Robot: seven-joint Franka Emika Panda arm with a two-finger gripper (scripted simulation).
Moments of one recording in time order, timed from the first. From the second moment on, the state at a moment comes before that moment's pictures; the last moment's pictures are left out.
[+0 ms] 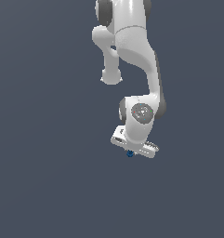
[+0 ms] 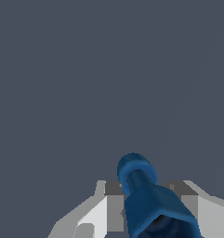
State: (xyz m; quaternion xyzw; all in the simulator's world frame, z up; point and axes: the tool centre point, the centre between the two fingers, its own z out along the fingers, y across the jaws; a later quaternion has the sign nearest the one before) arm 0.058 0.094 0.046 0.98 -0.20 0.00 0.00
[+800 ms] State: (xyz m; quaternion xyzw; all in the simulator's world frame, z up) arm -0.015 0.102 0.074 0.98 -0.20 0.00 0.00
